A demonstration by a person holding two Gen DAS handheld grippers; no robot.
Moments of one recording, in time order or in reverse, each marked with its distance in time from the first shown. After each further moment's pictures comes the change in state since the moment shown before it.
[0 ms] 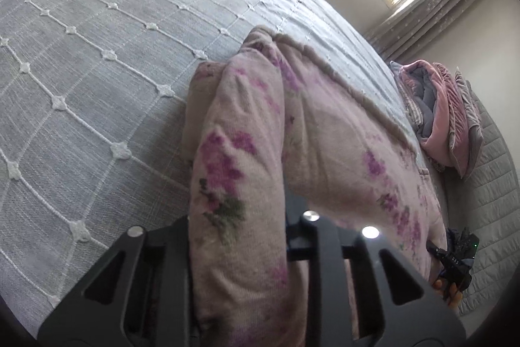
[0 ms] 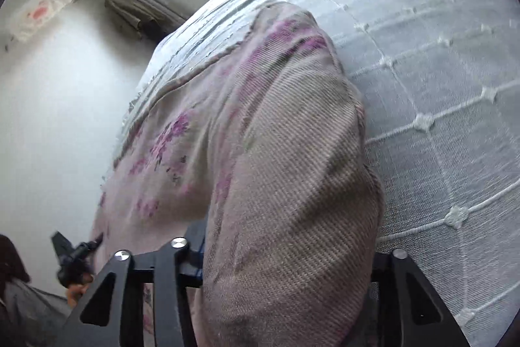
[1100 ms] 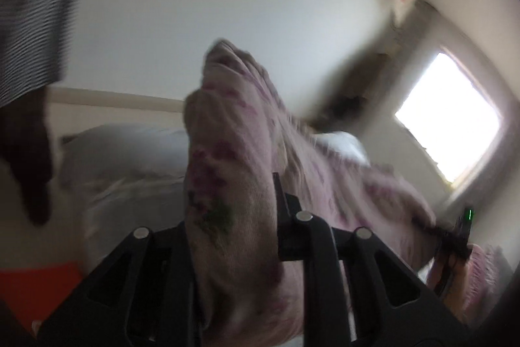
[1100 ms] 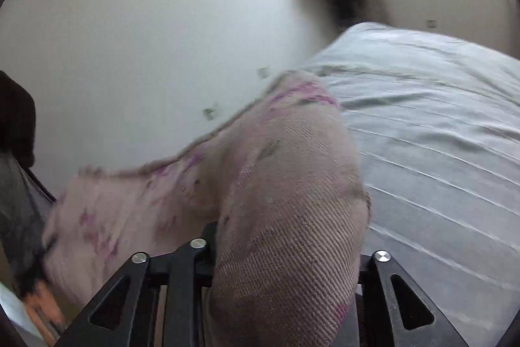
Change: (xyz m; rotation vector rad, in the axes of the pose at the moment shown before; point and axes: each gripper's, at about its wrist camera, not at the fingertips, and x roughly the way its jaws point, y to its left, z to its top) left arm -0.342 0.237 -0.045 -0.407 -0.755 0.342; right arm 0.204 0.534 0.017 -0.661 0.128 0.341
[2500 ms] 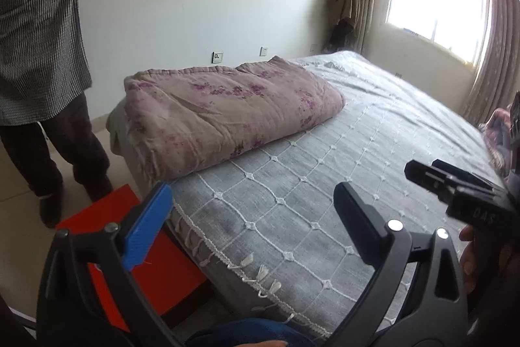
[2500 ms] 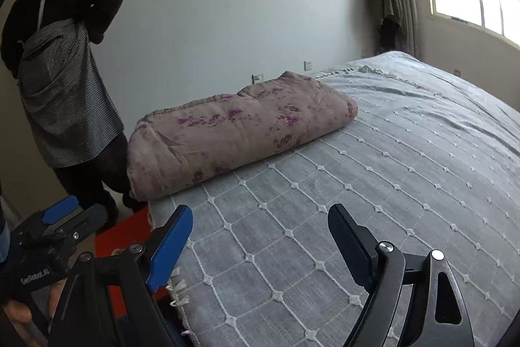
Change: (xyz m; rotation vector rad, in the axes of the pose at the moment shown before) left arm -0.155 -0.118 -0.209 0.485 0.095 0.174; right arm -0.207 0.116 -0.307 -0.265 -0.064 -0.011
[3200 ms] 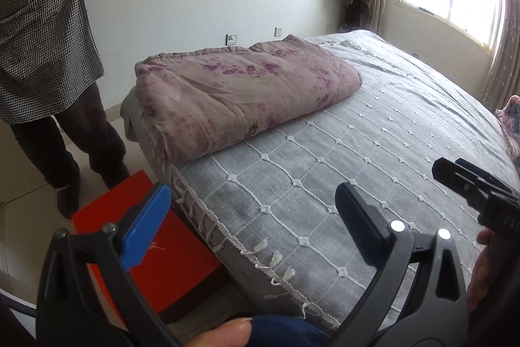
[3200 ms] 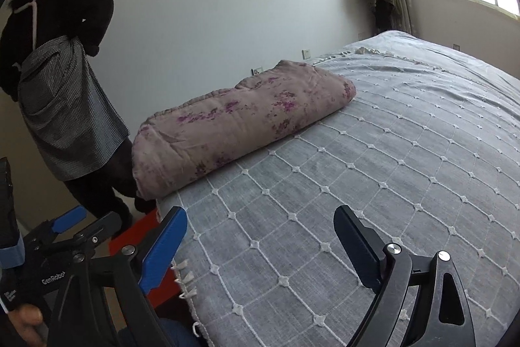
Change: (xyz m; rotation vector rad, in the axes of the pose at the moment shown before) left arm 0.011 0.002 -0.005 0.007 0.081 0.075; right arm 0.000 -0.008 -0.011 0.023 0.018 0.028
